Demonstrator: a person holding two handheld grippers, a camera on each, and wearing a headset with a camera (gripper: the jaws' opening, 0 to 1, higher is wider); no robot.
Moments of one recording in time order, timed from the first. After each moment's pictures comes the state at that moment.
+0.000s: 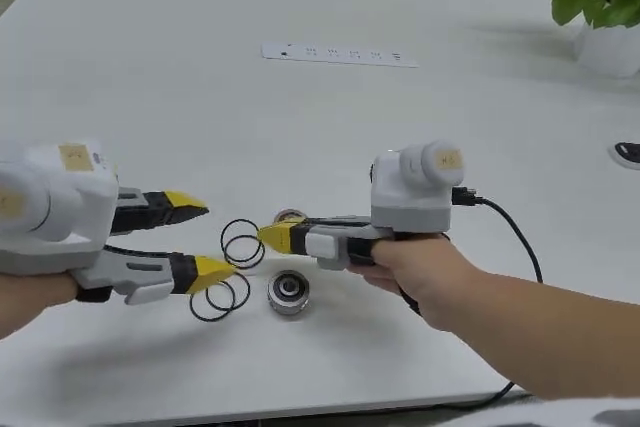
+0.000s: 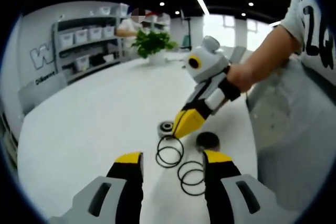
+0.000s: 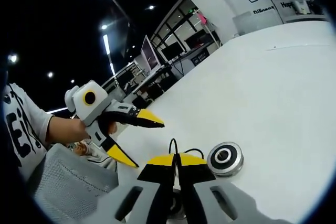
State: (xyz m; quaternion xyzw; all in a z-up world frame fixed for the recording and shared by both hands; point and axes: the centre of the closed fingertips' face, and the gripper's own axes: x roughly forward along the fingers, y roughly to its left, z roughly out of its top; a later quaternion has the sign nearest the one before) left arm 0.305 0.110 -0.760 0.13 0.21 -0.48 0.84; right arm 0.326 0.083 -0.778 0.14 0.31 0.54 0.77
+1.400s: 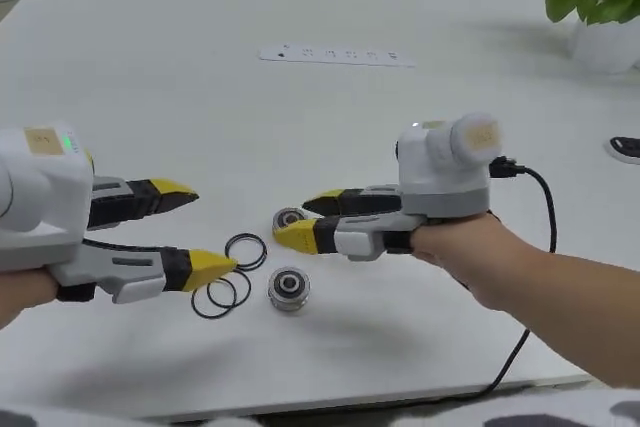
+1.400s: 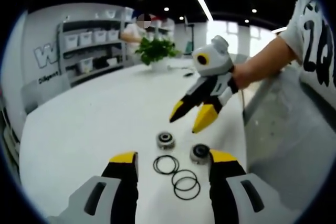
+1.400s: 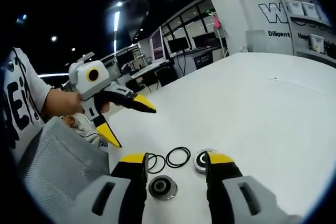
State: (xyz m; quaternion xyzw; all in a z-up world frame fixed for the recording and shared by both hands) left arm 0.297 0.107 -0.728 0.11 0.20 -0.47 0.85; right arm 0.322 0.047 -0.747 0.00 0.27 0.55 0.79
